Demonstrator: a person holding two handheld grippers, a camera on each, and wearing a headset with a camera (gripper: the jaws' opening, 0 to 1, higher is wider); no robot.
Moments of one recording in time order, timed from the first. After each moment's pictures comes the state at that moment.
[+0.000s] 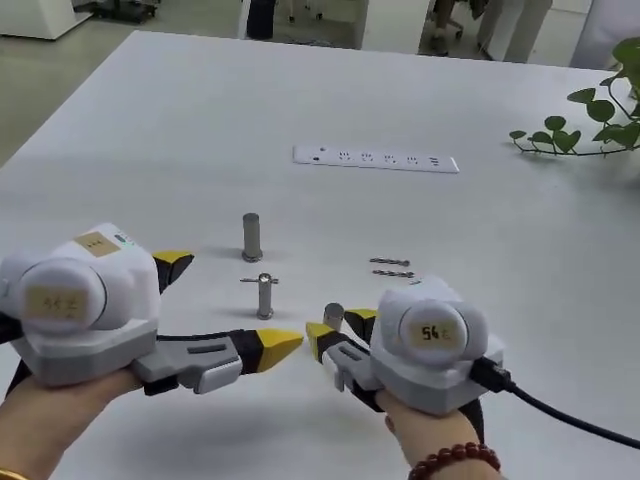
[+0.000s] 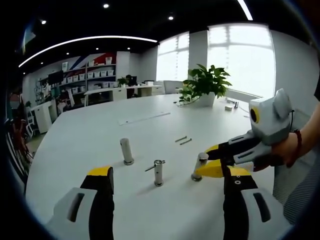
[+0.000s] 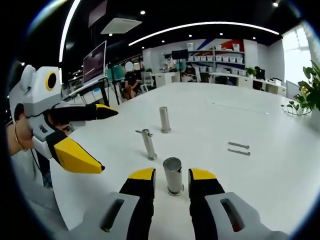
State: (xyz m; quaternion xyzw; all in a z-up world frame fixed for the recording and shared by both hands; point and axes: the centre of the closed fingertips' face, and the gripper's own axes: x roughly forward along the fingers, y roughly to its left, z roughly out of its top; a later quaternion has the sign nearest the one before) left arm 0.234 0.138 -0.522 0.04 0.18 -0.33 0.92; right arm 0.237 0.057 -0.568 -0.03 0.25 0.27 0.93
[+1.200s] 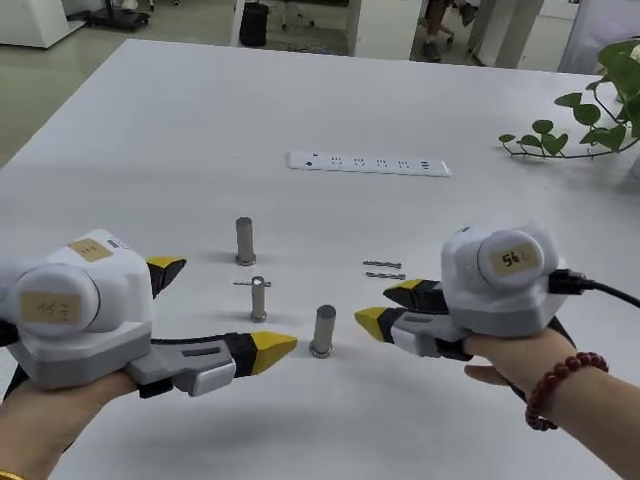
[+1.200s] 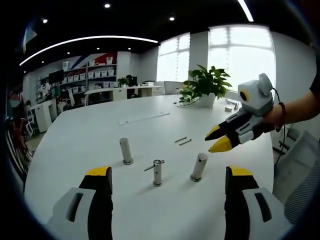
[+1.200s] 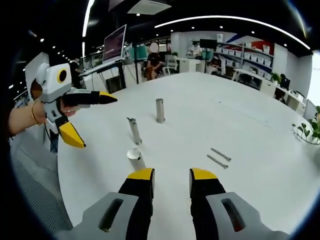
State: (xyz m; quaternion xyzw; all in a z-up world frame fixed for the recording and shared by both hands) left arm 0.233 0.137 -0.522 0.03 0.18 -0.33 0.92; right arm 0.261 0.001 -0.557 -0.13 0.29 0.36 0.88
